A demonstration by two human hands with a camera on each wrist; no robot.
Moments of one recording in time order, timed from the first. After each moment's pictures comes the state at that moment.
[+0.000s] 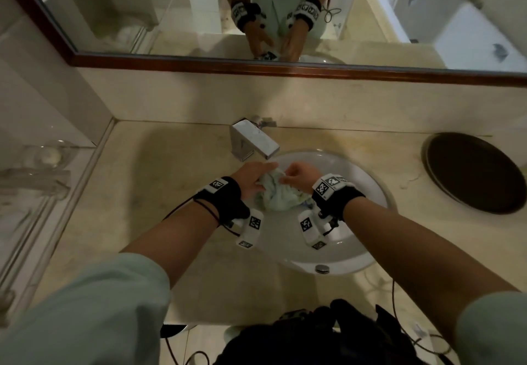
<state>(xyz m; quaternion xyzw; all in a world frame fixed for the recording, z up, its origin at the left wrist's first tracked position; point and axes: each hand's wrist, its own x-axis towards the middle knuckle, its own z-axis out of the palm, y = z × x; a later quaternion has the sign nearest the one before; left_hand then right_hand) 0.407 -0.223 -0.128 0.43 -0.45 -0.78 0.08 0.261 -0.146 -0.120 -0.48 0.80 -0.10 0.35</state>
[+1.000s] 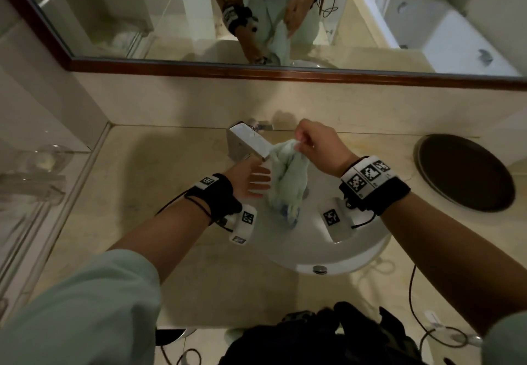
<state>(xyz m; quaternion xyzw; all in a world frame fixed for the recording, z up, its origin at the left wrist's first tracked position) 0.417 -0.232 -0.117 0.45 -0.39 -0.80 -0.01 0.248 -0.132 -0.021 -0.62 0.73 -0.24 0.14</state>
